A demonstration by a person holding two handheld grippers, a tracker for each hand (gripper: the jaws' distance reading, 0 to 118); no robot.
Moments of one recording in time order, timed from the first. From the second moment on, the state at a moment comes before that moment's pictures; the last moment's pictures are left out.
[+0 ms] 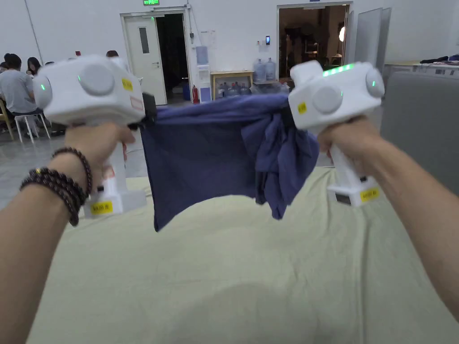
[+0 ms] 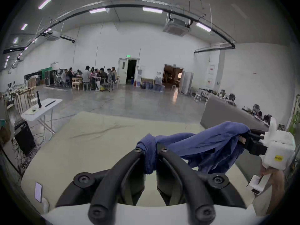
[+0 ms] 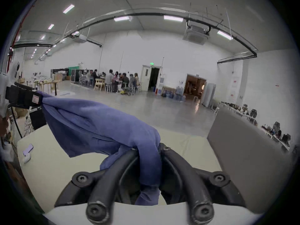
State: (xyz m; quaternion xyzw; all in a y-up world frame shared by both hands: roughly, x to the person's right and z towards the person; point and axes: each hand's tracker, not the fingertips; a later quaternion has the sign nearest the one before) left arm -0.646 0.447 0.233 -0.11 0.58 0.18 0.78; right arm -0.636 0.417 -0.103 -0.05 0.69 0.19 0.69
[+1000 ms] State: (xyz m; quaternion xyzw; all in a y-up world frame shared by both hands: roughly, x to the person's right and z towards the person) left arm -0.433 0.107 0.266 -0.33 0.53 0.27 0.73; right arm -0.371 0.064 -0.064 -0.28 0.66 0.30 0.63
